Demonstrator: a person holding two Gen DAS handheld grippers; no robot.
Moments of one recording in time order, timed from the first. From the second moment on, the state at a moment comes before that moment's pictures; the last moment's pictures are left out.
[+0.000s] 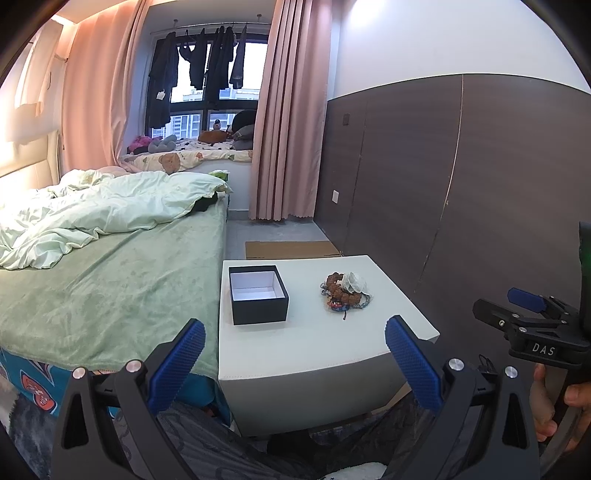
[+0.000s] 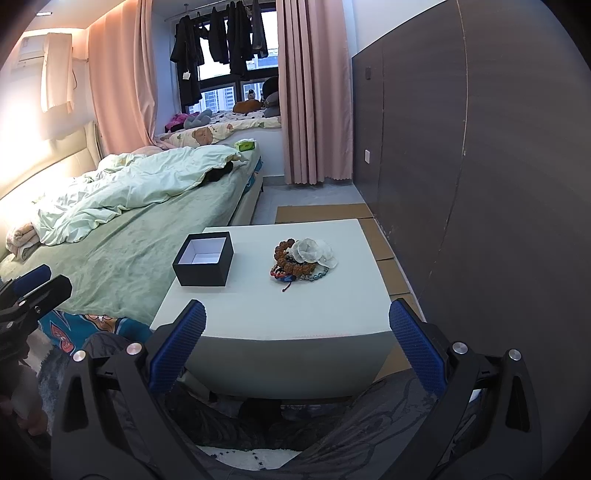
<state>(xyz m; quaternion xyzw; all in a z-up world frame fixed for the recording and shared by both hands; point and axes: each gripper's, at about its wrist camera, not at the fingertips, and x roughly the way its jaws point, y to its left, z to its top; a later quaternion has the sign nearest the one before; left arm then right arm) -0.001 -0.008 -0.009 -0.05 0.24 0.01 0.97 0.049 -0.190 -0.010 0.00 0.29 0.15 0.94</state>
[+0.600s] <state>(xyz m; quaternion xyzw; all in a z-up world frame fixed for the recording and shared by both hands) -0.011 -0.002 -0.003 -0.05 0.24 0.01 0.97 0.037 -0.195 -0.009 -0.01 0.28 0.14 0.95</state>
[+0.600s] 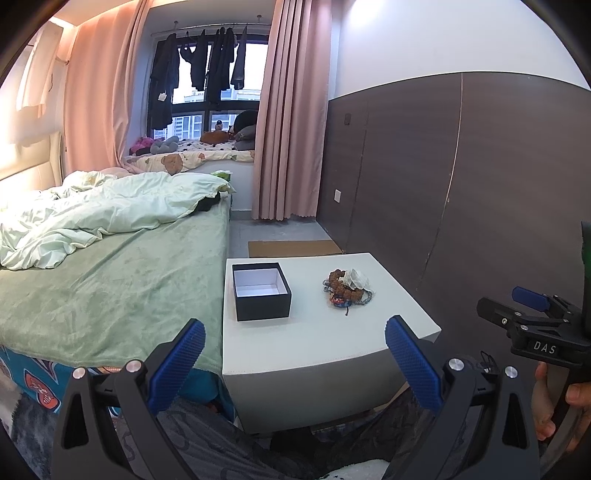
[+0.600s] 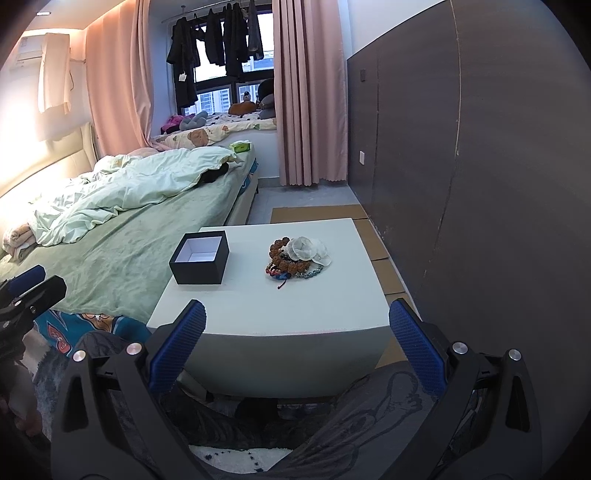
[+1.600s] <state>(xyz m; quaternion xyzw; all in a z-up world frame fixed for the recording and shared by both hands) -0.015 -0.003 0.003 -0.05 0.24 0.01 0.97 0.033 -0.185 -0.001 0.01 0.28 0.14 0.95</state>
